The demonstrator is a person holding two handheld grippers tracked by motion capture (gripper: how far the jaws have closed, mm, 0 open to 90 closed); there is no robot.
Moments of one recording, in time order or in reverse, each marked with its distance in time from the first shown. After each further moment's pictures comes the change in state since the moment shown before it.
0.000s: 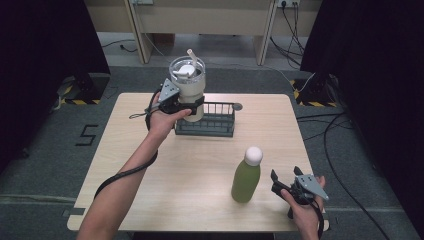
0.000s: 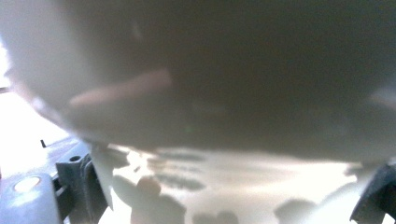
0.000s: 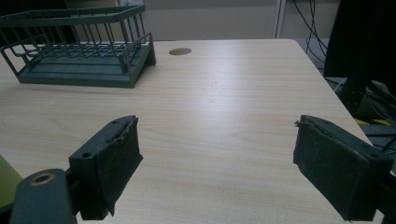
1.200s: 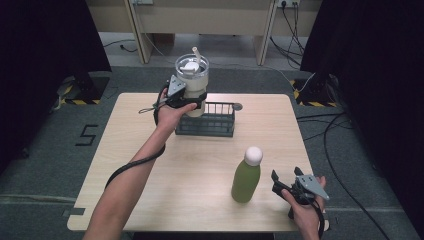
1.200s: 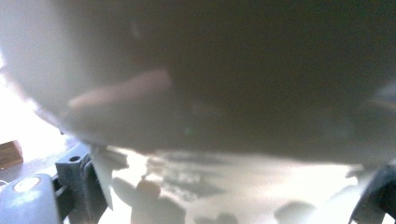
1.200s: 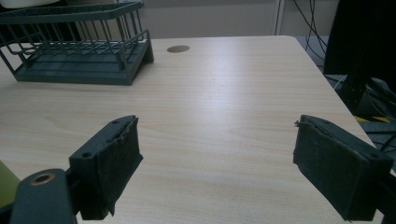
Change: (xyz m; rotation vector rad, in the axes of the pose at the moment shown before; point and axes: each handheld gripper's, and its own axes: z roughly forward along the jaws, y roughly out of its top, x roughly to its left) left arm 0.015 -0.014 0.037 0.042 0.071 -0.009; right arm -0.003 -0.002 0.001 0.010 0.000 0.007
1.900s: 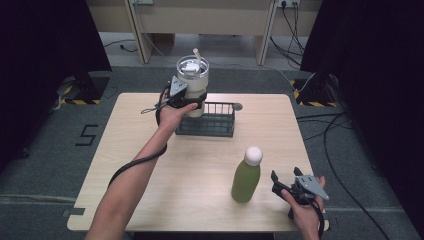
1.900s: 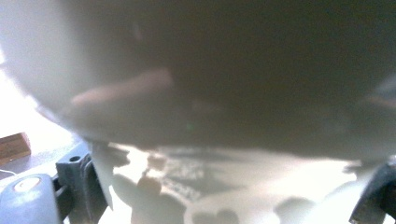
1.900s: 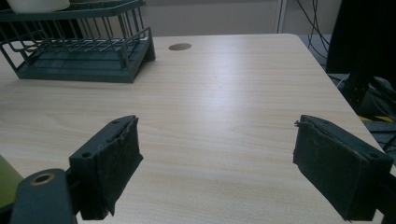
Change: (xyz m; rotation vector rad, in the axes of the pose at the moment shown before) left arm 0.004 -0.010 0.009 0.017 0.028 -0.002; right arm 0.000 -0.001 0.001 0.005 0.006 -0.004
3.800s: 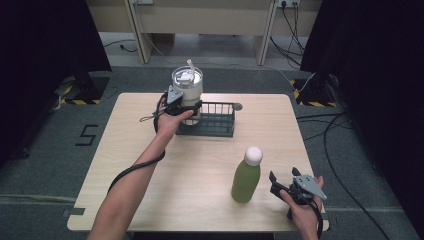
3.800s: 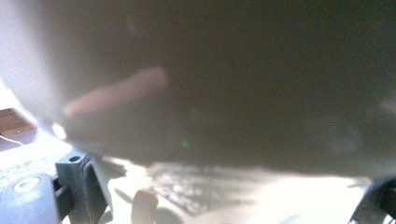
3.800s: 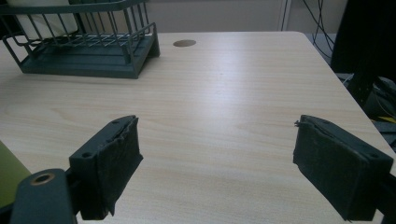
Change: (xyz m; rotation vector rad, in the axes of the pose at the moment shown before) left arm 0.011 -0.040 -0.001 0.059 0.033 -0.050; right arm 0.003 -0.002 0.002 0.011 0.012 -0.017
